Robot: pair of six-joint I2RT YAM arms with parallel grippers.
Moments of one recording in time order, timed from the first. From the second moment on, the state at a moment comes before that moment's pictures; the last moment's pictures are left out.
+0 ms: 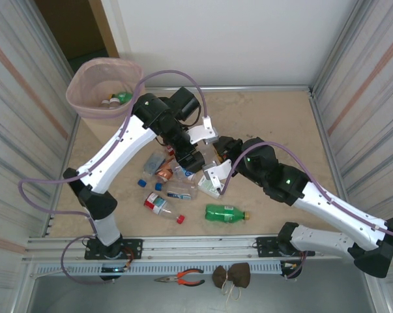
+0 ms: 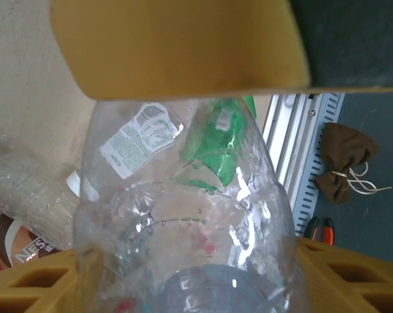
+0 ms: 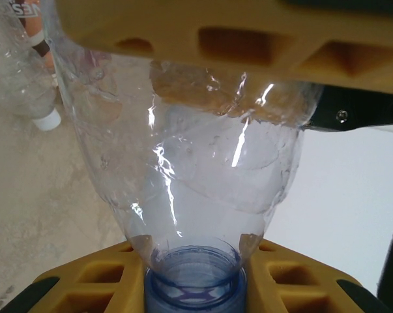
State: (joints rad) left arm -0.79 1.77 2.11 -1.59 0.41 0.38; right arm 0.94 0.98 0.99 -0.35 0.23 -1.56
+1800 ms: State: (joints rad) left arm 0.00 1.75 2.41 -1.29 0.39 0.22; right arm 0.99 0.81 0.97 -0.52 0.26 -1.20
